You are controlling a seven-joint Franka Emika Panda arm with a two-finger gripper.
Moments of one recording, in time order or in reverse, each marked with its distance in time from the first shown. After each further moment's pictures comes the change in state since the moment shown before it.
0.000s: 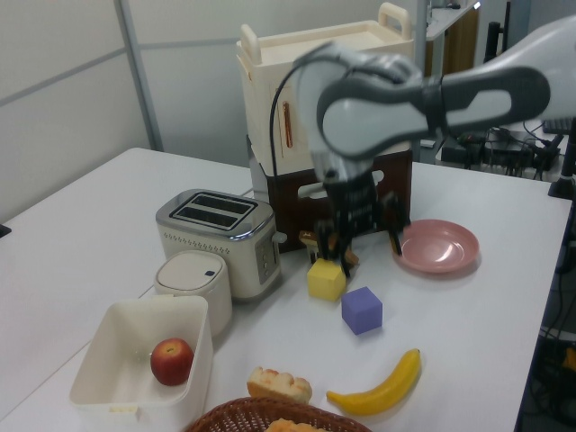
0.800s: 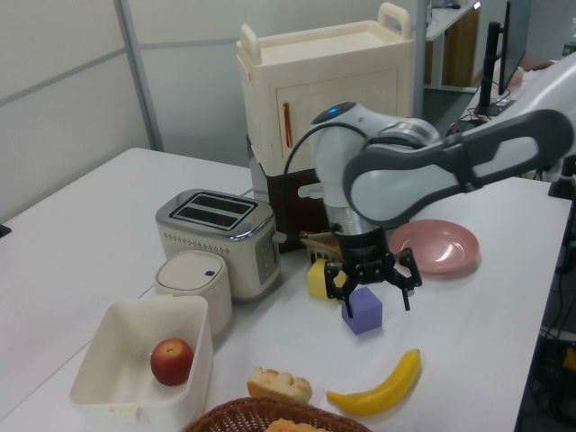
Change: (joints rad) arm 0.046 -0.115 -0.009 -0.298 0.000 0.294 0.397
